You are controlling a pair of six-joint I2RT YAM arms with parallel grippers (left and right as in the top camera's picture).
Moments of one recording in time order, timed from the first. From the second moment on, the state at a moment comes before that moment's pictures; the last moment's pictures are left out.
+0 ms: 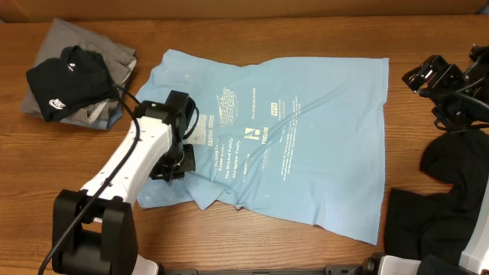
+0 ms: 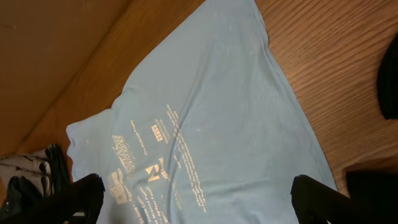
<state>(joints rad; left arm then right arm) -0.24 1.68 1.18 -1.25 -0.08 -0.43 -0.31 1.48 1.77 -1.35 -0.33 0.44</state>
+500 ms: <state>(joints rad) -0.34 1.67 1.19 -1.63 0.10 -0.44 -0.31 1.48 1.77 -1.35 -0.33 0.44</state>
